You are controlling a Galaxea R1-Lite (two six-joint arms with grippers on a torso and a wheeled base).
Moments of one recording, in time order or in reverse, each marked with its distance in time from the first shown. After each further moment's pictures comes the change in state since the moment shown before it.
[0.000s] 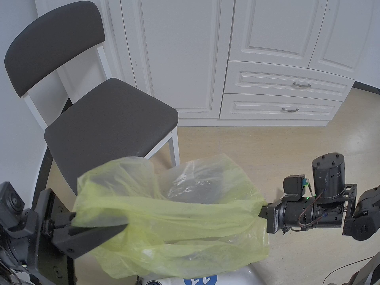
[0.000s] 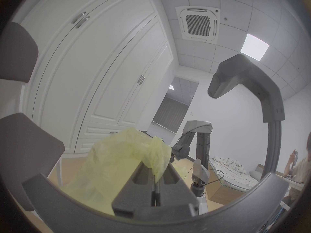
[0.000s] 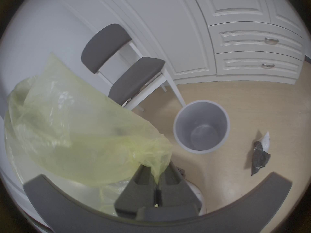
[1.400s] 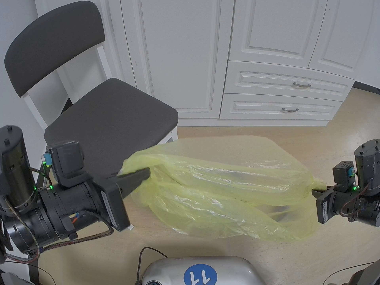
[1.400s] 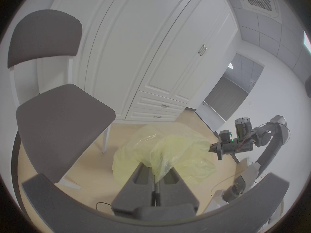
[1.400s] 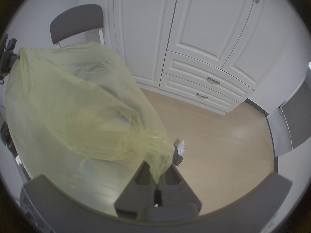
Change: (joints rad) left arm 0.011 0.166 -0.400 0.665 0.473 -0.132; right arm -0.009 -0.346 -0.121 0.608 -0.620 -0.275
